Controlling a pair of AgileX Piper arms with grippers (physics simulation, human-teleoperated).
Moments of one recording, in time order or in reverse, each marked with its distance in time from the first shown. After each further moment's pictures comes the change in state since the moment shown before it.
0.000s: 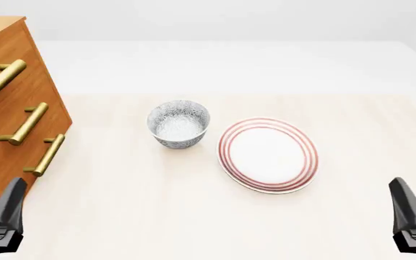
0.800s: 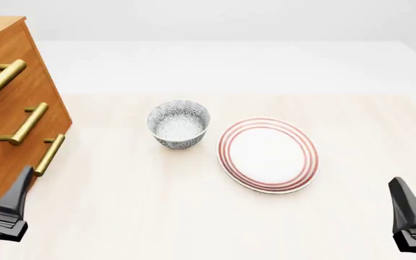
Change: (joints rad) left arm -0.058 0.179 -0.102 -0.046 0.383; right arm 0.001 0.006 -0.003 -0.003 -0.005
